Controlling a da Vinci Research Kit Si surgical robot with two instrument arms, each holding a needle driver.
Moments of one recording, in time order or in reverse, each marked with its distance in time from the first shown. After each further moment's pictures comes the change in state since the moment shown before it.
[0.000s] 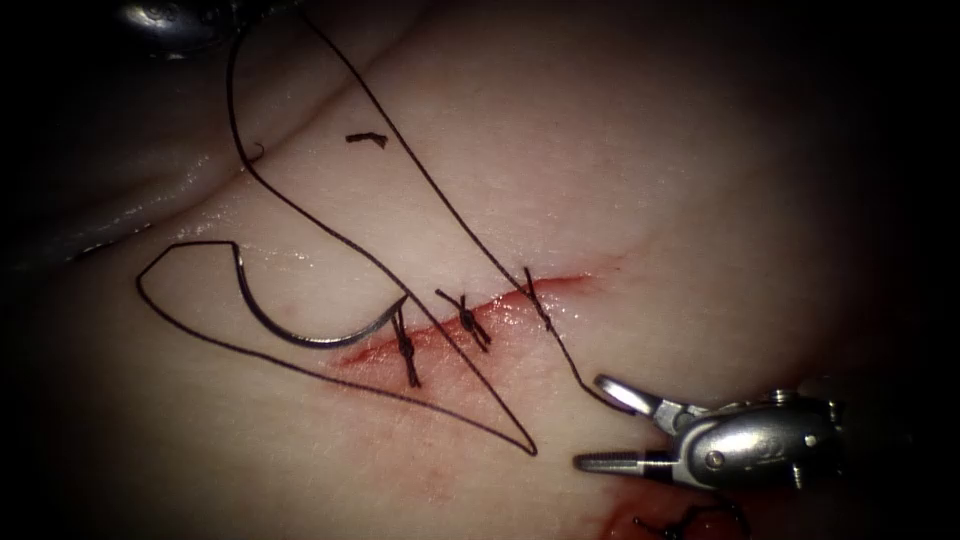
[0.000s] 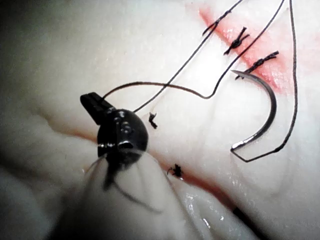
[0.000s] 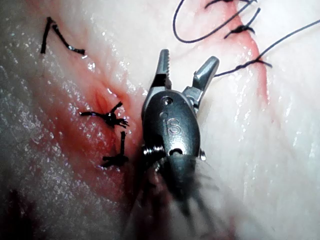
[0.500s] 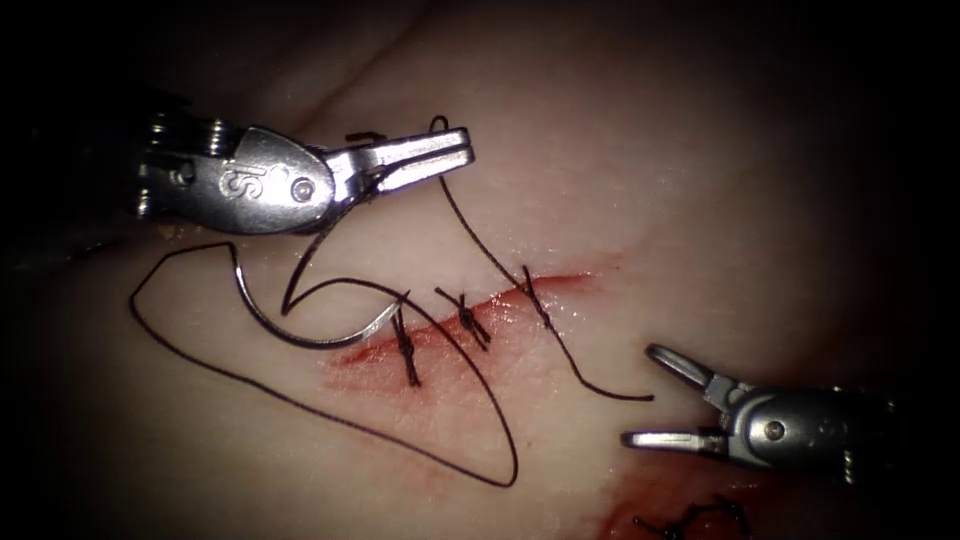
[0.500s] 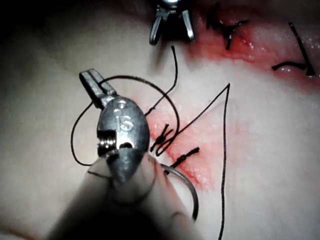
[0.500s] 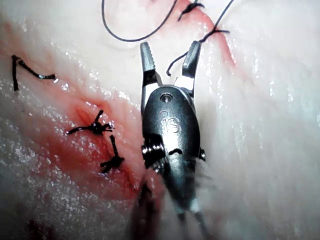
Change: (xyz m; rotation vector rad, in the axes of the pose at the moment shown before) right arm 0.001 0.004 -0.002 0.045 -0.030 0.201; left arm 0.013 0.012 0.000 -0.160 0.267 -0.039
